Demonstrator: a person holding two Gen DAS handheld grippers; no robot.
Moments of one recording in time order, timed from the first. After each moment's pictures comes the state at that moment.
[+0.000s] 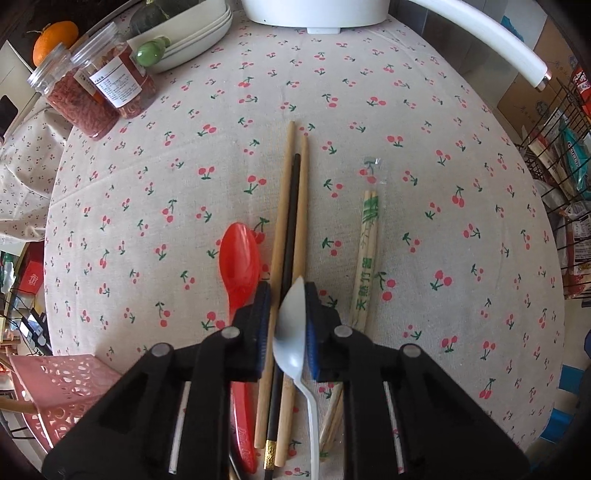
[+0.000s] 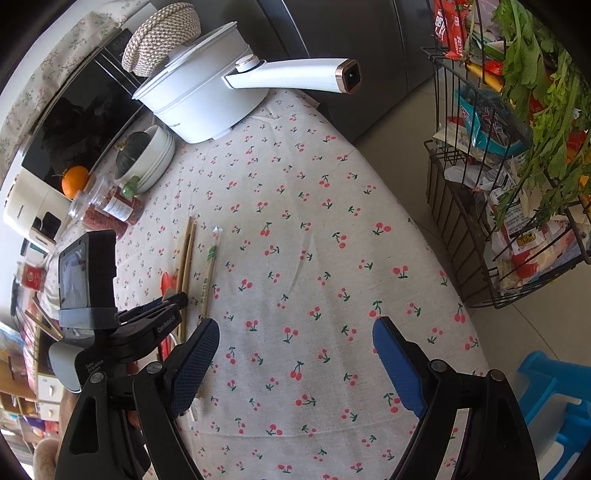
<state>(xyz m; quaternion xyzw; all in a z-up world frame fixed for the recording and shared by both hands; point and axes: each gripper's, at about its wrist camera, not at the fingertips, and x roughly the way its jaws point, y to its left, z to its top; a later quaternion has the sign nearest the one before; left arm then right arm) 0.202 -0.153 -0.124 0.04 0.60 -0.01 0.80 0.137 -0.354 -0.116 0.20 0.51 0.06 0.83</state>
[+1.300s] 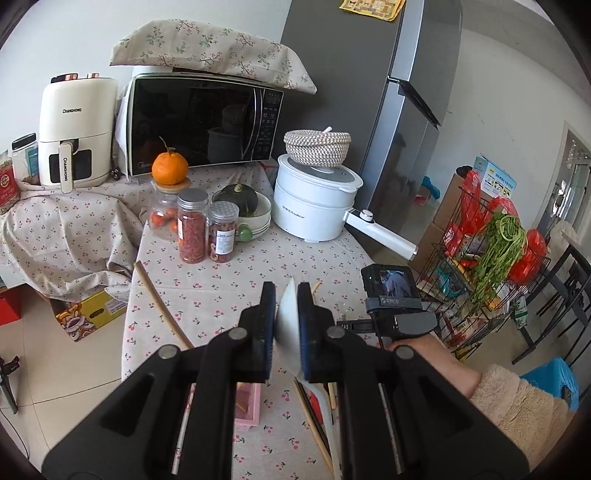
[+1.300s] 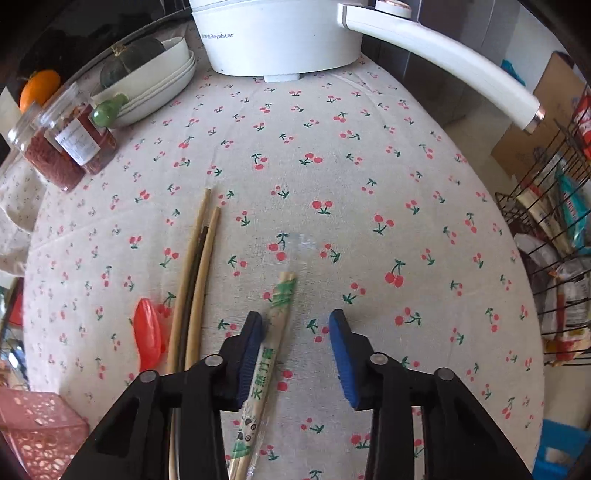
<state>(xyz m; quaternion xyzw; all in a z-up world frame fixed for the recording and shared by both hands) 0.037 0.028 0.051 -0.10 0.28 -0.12 0.95 0.247 -0.200 -0.173 0.02 0.54 0.00 0.84</state>
